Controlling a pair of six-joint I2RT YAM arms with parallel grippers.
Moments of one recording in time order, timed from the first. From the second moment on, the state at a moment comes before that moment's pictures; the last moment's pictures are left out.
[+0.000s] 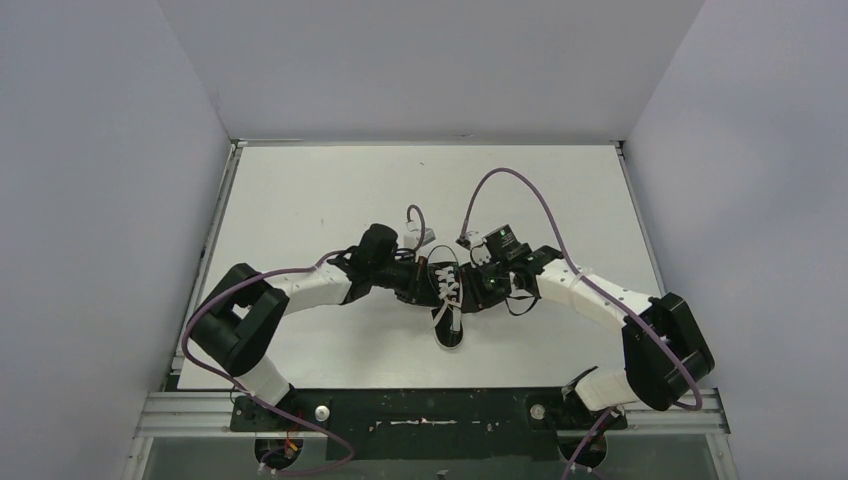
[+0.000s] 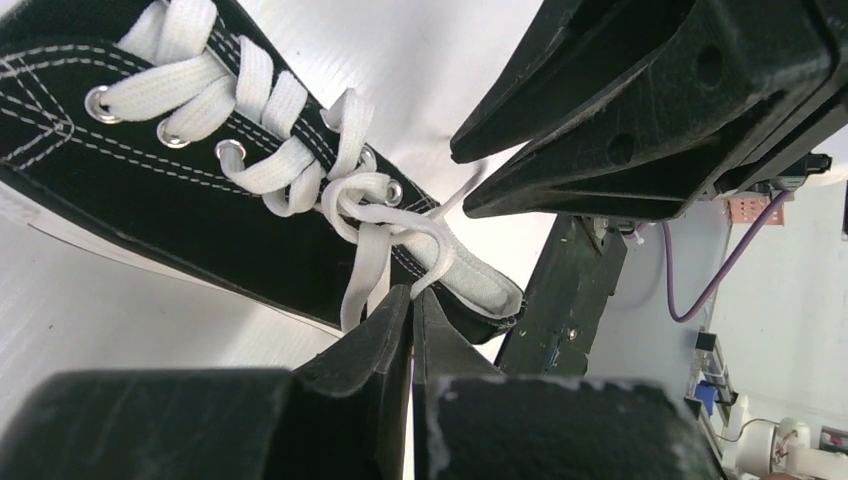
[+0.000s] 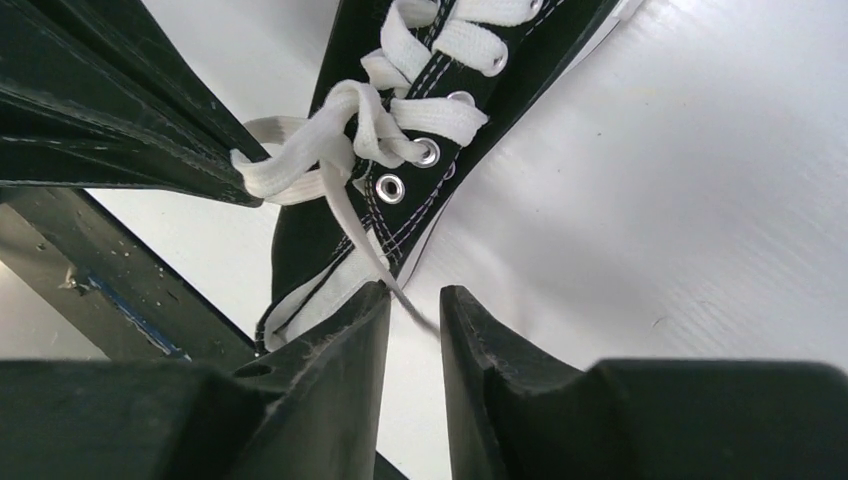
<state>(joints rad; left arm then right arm) -0.68 1.64 0.79 0.17 0.69 -0.50 0.59 1.41 0.85 -0.52 -0.36 0.17</state>
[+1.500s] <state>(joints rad) -0.67 1.63 0.74 0.16 0.67 -0.57 0.65 1.42 0.80 -0.36 -0.40 -0.10</state>
